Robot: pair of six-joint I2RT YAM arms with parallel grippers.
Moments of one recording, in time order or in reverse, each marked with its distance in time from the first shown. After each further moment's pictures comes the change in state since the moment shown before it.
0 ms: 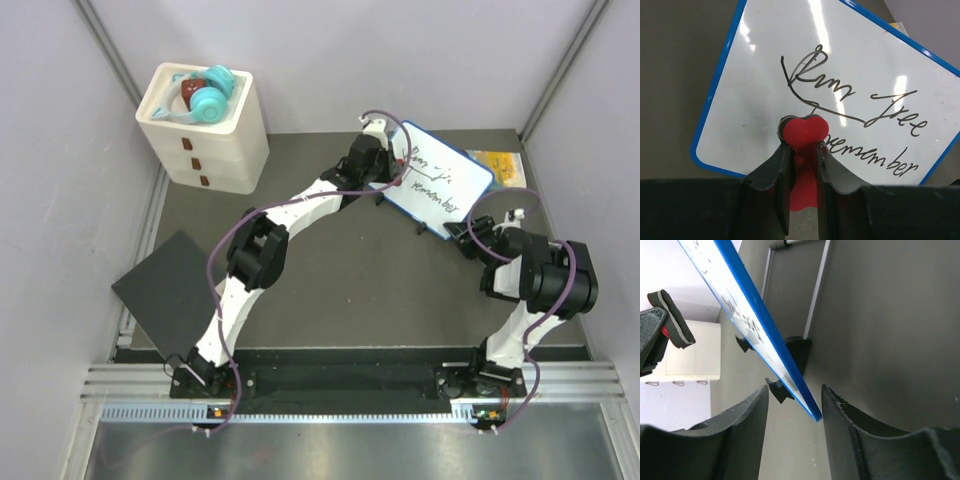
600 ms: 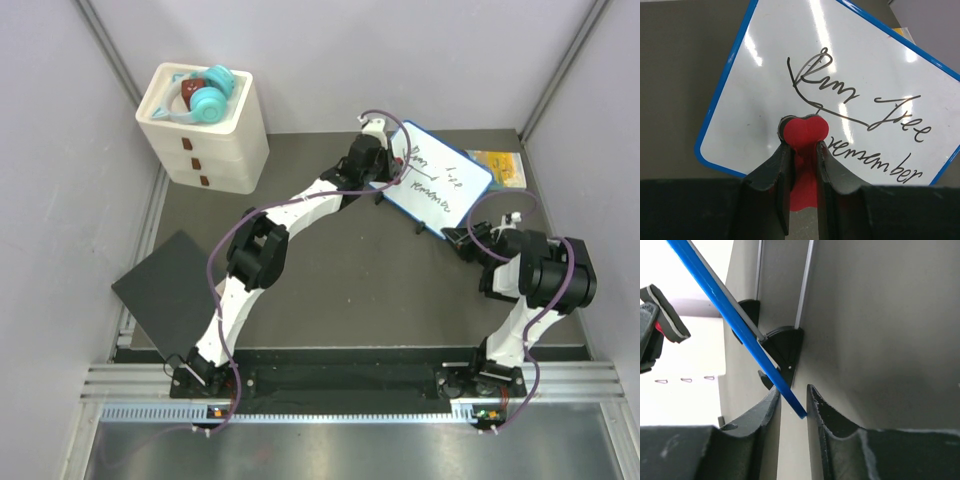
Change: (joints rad) left arm 0.000 0.004 0.003 0.003 -0.026 0.001; right arm 0.001 0.040 -0.001 -0.007 -0.027 0.051
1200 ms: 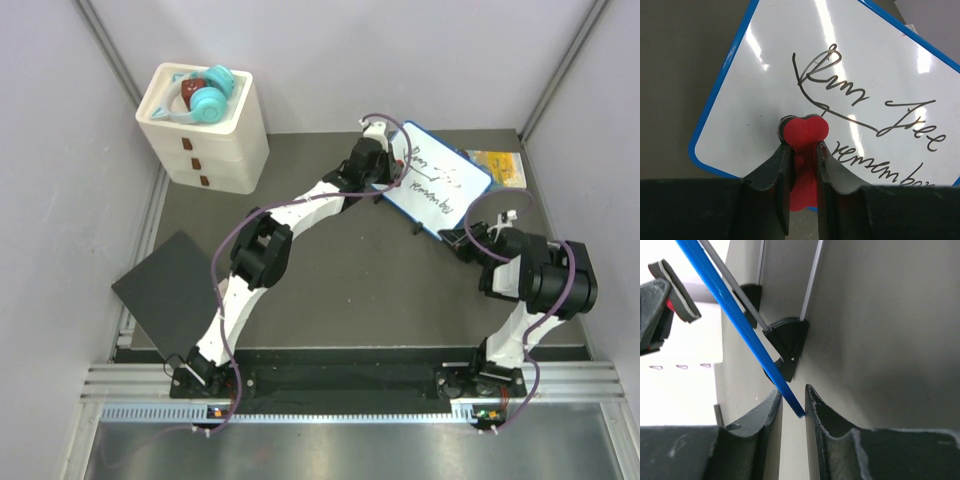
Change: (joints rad) left arm 0.000 0.040 0.014 0.028 0.001 0.000; right arm 0.010 -0.032 0.000 -0.053 -0.040 -0.043
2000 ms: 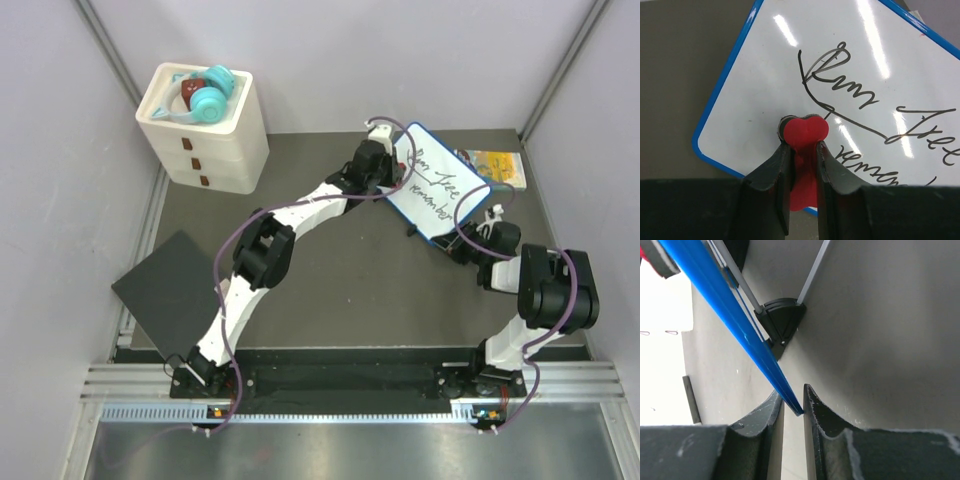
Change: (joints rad) left arm -0.010 0.012 0.006 0.000 0.010 0.045; right arm 0.062 -0.123 0.042 -0.316 -0.002 -0.206
